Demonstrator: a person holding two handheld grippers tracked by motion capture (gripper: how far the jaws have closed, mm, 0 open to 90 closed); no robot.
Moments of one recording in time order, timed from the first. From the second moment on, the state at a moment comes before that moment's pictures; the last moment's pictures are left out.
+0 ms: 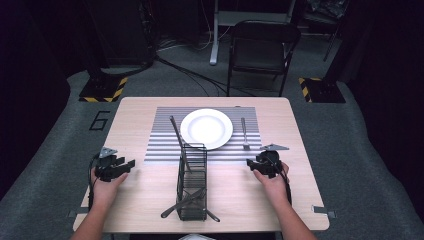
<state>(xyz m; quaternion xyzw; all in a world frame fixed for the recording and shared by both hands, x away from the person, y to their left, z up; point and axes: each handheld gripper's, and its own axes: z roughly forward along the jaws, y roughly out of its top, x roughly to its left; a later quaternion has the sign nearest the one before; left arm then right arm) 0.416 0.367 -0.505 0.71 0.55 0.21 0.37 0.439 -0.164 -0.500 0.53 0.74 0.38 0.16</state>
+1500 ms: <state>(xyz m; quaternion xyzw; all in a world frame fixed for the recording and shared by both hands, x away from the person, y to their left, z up) 0.417 0.265 -0.397 0.80 0.42 0.13 0.41 0.437 -0.167 -0.499 0.53 0.74 0.37 0.16</state>
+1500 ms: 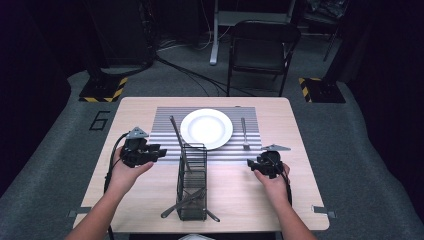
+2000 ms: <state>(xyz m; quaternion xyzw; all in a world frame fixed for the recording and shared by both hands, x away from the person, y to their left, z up) 0.425 0.241 -0.378 0.80 0.40 0.13 0.42 0.438 -0.168 -0.500 0.54 0.74 0.37 0.15</state>
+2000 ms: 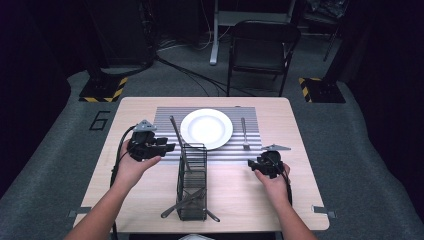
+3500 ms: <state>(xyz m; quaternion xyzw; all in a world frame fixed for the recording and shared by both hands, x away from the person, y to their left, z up) 0.437 0.208 -0.395 0.80 0.38 0.12 0.44 0.441 -0.172 -0.504 0.54 0.74 0.37 0.14</state>
